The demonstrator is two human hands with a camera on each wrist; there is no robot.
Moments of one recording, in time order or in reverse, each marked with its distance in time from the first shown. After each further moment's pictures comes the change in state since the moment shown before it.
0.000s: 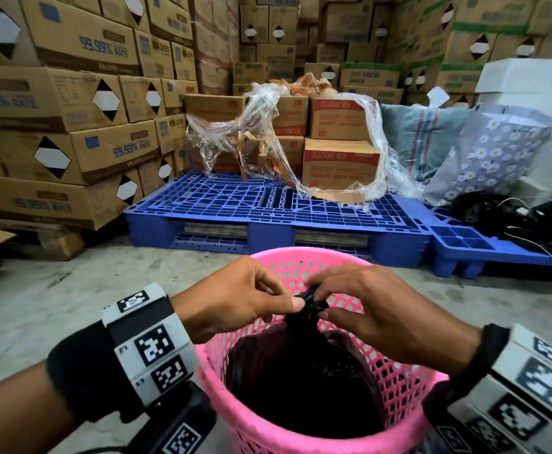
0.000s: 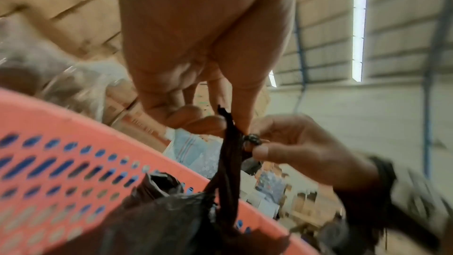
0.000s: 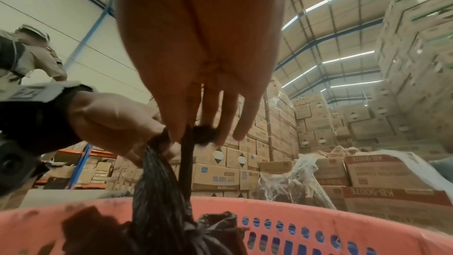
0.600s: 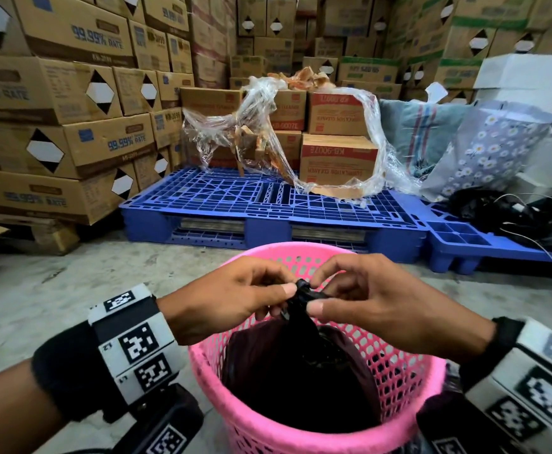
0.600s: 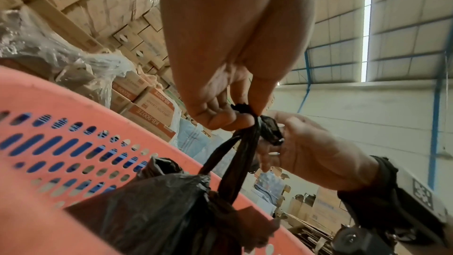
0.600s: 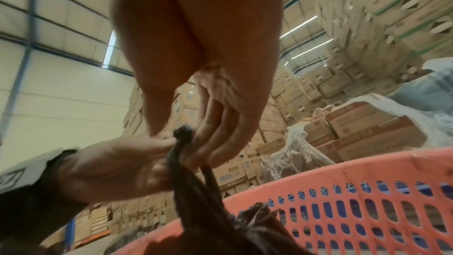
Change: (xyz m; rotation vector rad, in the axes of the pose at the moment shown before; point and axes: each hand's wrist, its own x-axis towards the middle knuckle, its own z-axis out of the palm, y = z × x) left_hand -0.002 -0.005 0.001 -0.141 -0.101 0.125; right_hand 0.001 -0.007 -0.003 0.685 -0.040 0.327
